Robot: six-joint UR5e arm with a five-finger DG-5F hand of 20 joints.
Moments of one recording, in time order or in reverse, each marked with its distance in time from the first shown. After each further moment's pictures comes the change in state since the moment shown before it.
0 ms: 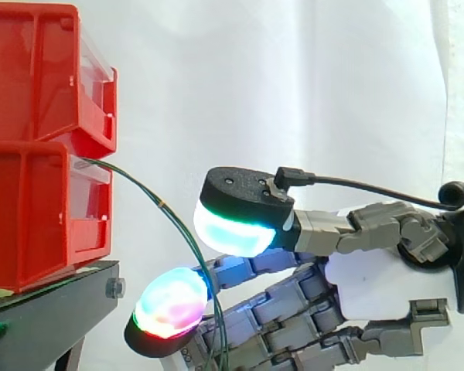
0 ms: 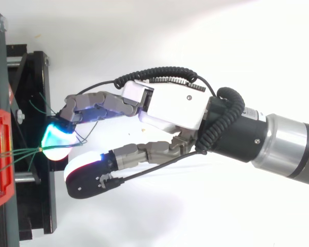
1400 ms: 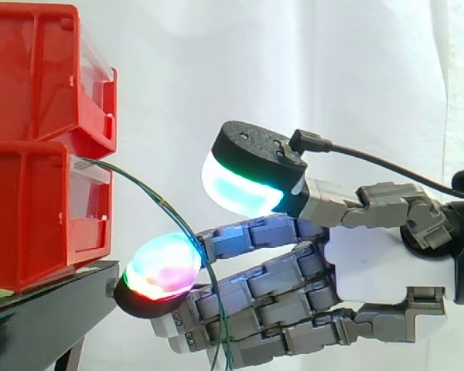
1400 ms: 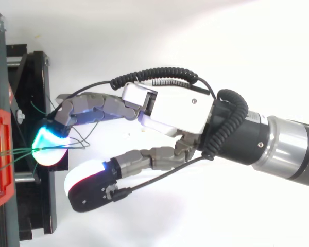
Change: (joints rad) arm 0.006 0.020 -0.067 0.164 -0.002 -0.057
